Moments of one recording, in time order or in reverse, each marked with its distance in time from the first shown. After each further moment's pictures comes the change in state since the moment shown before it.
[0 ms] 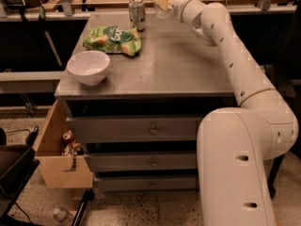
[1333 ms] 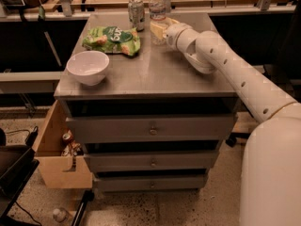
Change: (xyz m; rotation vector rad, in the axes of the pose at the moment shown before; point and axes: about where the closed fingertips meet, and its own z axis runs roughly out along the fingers) arm 0.088 0.052 -0.050 0.010 0.143 0.037
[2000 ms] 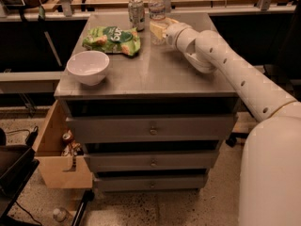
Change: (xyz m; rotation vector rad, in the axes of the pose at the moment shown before) arm -0.005 0.000 0.000 0.000 0.000 0.000
